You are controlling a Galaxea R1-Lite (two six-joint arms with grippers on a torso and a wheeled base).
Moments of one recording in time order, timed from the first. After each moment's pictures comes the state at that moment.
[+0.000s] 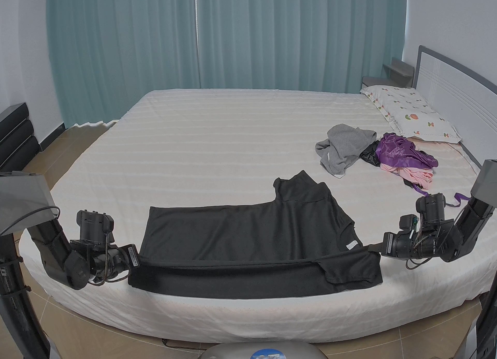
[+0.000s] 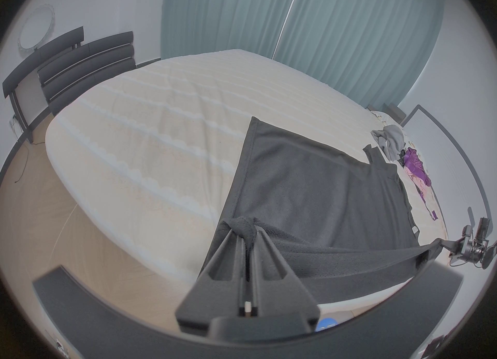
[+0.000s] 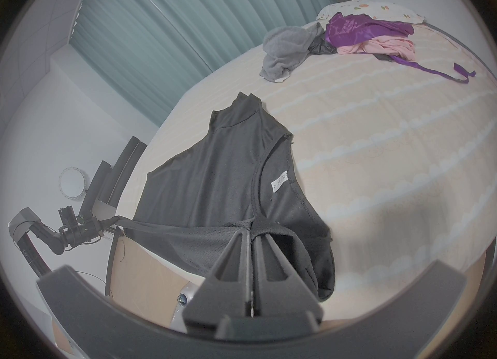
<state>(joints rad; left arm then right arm) -0.06 2.11 -0.47 -0.85 0.02 -0.41 0.03 2.11 -0.60 -0.71 0.40 0.30</state>
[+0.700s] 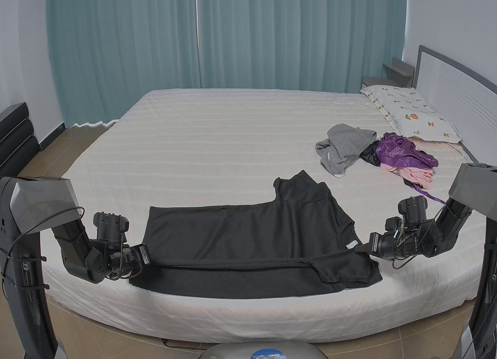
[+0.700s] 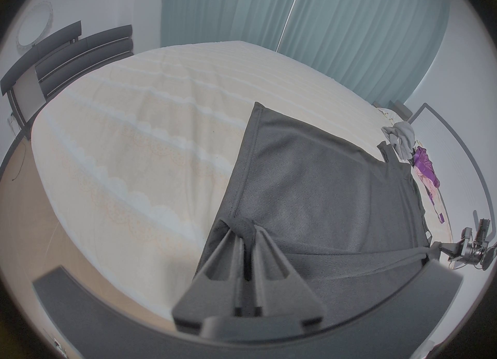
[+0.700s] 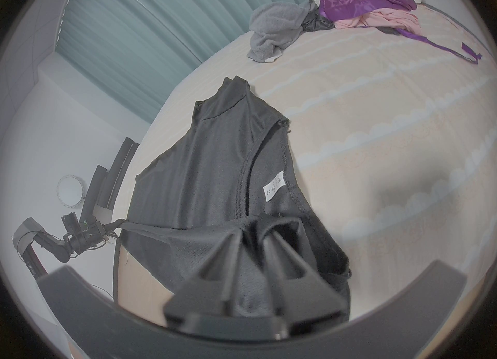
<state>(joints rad) -0.06 2.30 -0.64 -0.85 0.02 -0.42 0.05 2.30 -0.78 -0.65 0.40 0.35</state>
